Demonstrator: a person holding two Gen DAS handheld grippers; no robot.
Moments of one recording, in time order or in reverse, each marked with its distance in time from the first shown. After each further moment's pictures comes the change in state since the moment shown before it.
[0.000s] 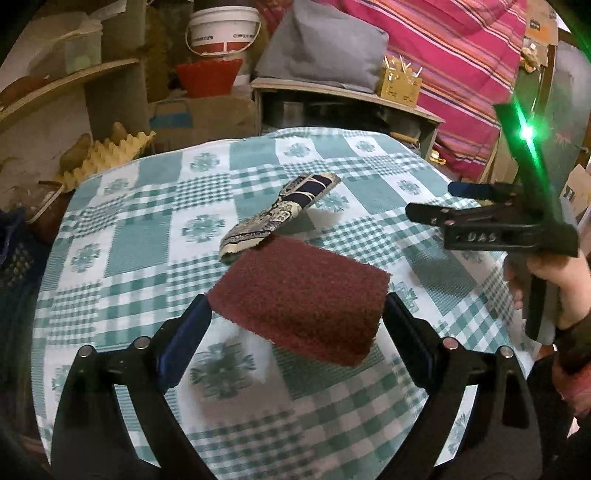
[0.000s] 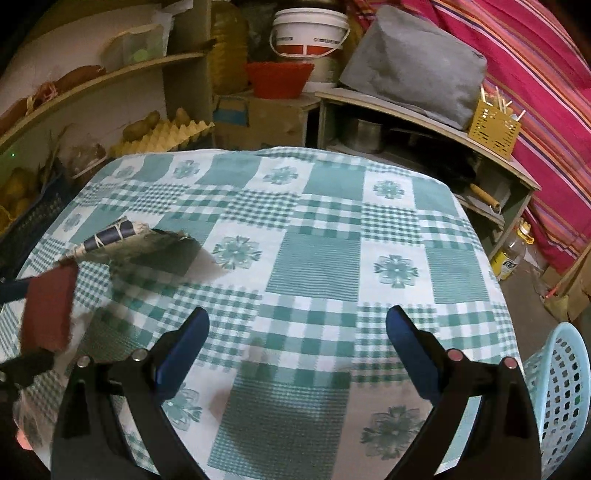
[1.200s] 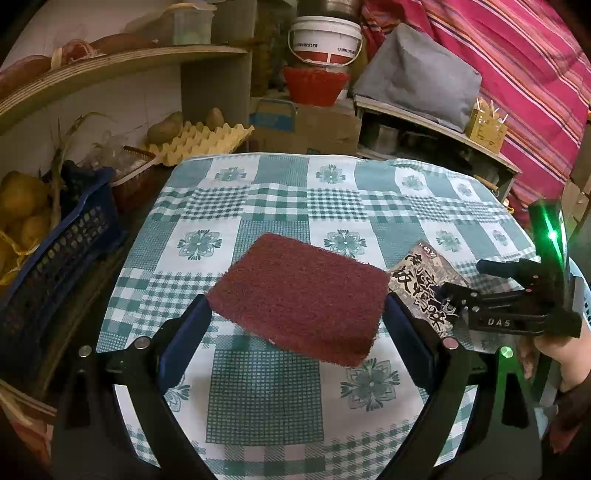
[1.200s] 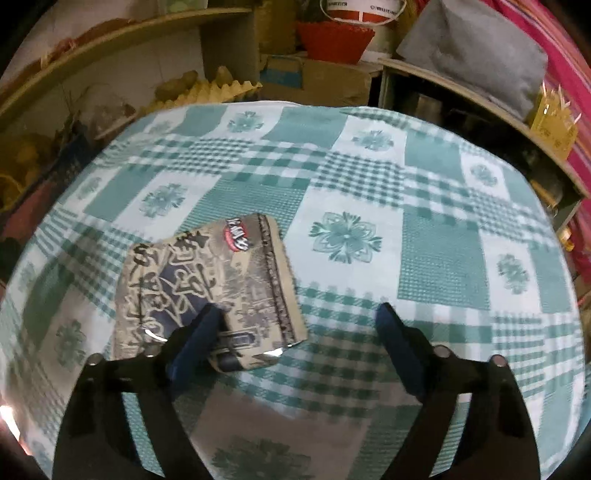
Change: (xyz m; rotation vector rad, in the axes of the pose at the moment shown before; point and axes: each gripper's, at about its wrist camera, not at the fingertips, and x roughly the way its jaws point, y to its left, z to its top) left arm -0.015 0.092 -0.004 -0.206 -0.050 0.240; right arm 0.062 0.074 0.001 -0.064 0.114 0.123
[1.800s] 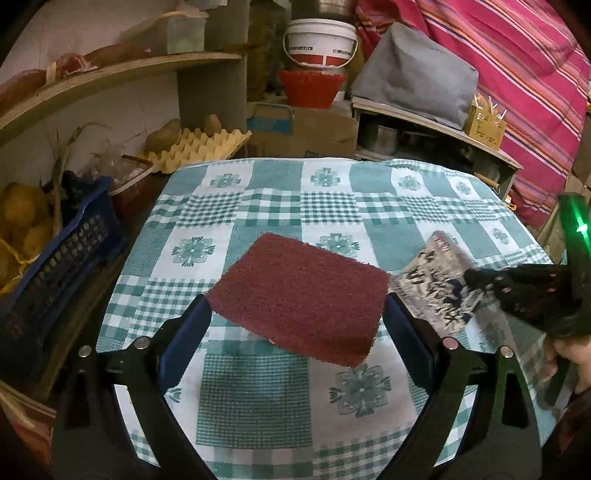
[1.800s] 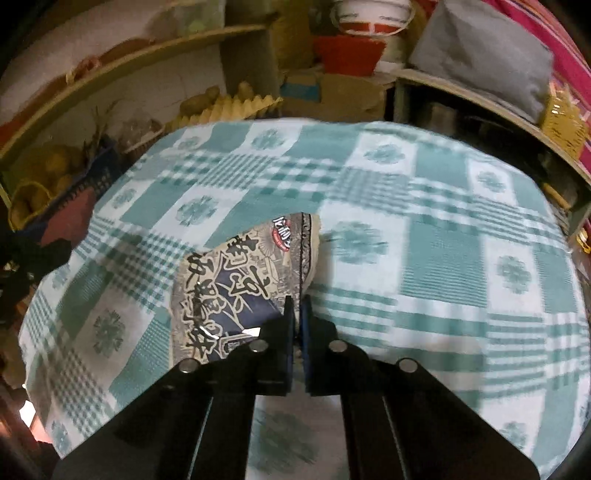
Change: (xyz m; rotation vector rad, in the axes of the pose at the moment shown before) left arm 0.001 -0.015 0.003 0.023 -0.018 0.015; right arm -0.033 -0.016 -0.005 0.010 -0.053 0.096
